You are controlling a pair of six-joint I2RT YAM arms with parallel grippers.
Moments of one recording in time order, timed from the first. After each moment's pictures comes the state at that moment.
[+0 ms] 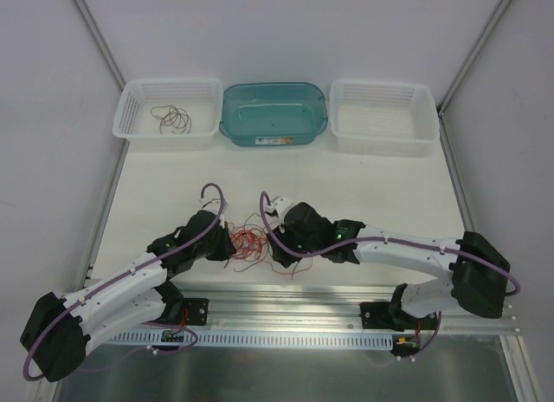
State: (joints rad) left arm -0.69 0.82 0.37 -0.38 -0.03 -0.63; right arm 1.13 1.33 0.83 -0.30 0.02 0.34
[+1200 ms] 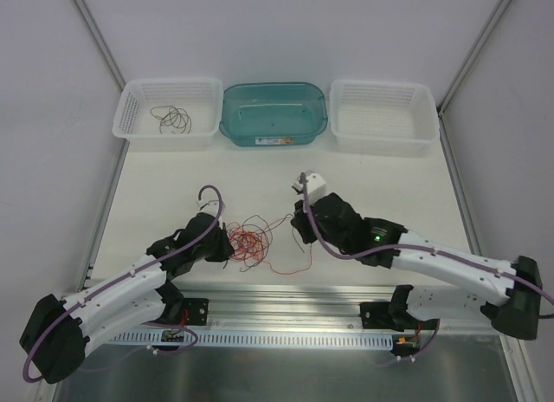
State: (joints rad) left arm -0.69 0.80 0.34 -0.37 -0.06 -0.64; right arm 1.13 1.14 0.90 -0.34 0.28 0.34
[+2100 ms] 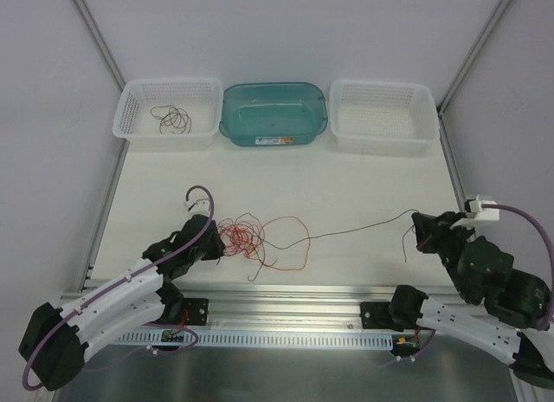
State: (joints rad) left arm -0.67 0.75 0.32 -0.40 -0.20 -0.69; right arm 1.10 0.23 0.97 -0.97 0.89 0.49
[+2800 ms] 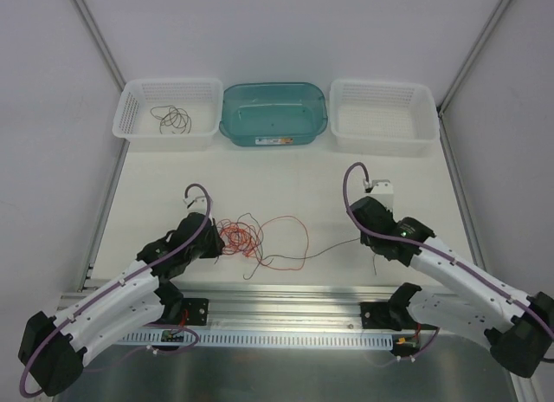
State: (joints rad) left arm -0.66 0.70 0.36 -0.46 -0.19 -0.64; right arm 0.84 0.89 0.77 -0.88 0.65 0.59
